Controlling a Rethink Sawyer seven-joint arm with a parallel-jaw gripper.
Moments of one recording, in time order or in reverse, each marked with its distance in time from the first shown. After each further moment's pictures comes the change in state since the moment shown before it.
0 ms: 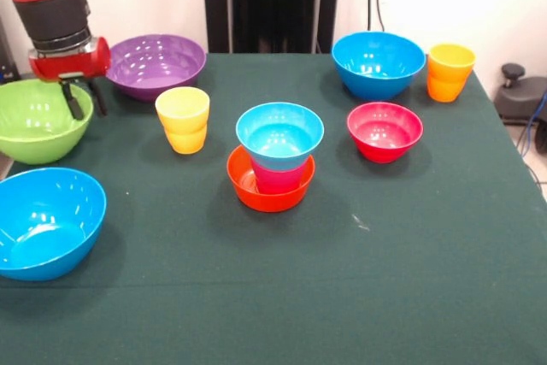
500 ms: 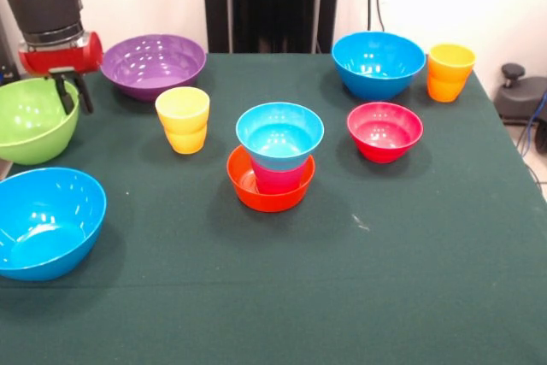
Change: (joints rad) arm 0.005 -0.039 0.008 0.009 -0.011 -0.004 -0.002
